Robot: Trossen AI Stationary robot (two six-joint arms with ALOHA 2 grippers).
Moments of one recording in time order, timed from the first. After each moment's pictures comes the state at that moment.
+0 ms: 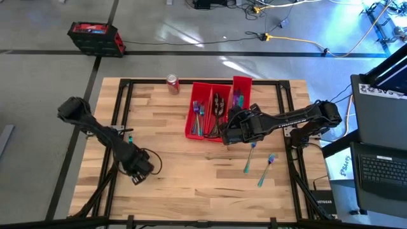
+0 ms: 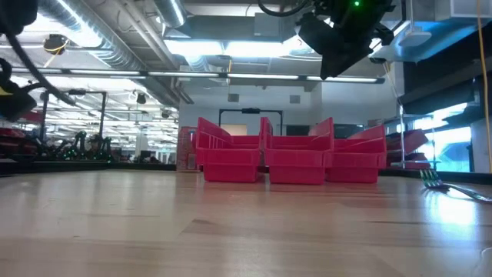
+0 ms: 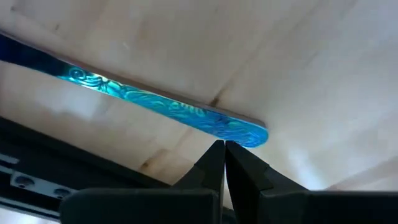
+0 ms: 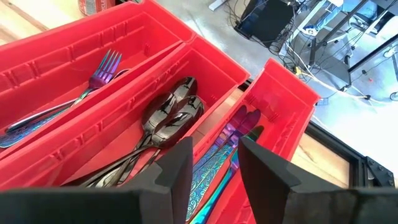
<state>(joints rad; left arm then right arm) -0.62 1.41 0.66 -0.89 0.28 -1.26 0.17 1.59 1.28 -1.10 0.91 1.00</state>
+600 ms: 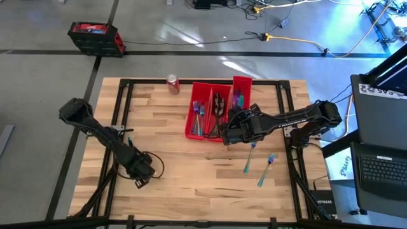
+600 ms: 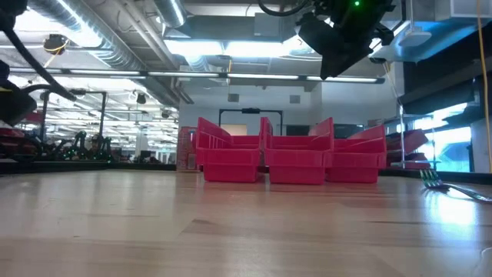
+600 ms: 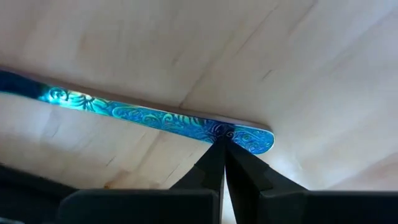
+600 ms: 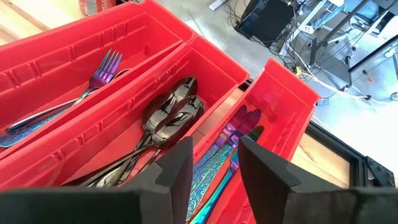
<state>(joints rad) -0.64 1.45 0.66 -0.73 0.23 -1.30 0.17 1.59 1.28 -1.10 0.91 1.00</state>
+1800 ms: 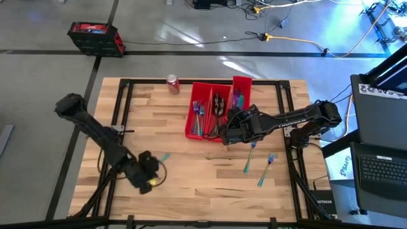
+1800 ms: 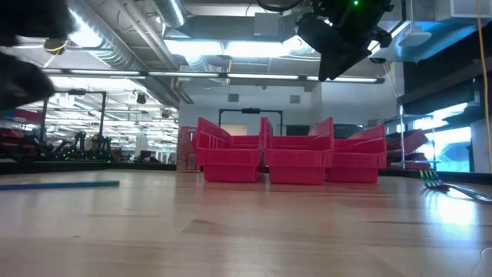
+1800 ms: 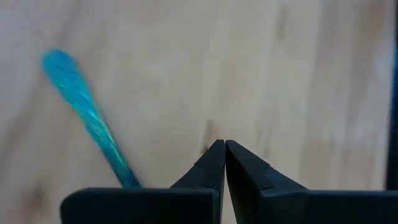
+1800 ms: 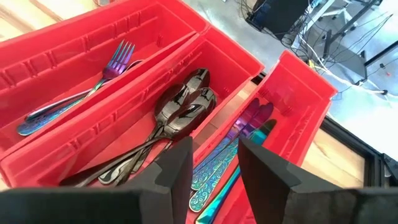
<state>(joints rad) -0.78 1.32 0.66 -0.39 -0.30 -0.97 0.17 1.59 1.28 -1.07 0.85 0.96</state>
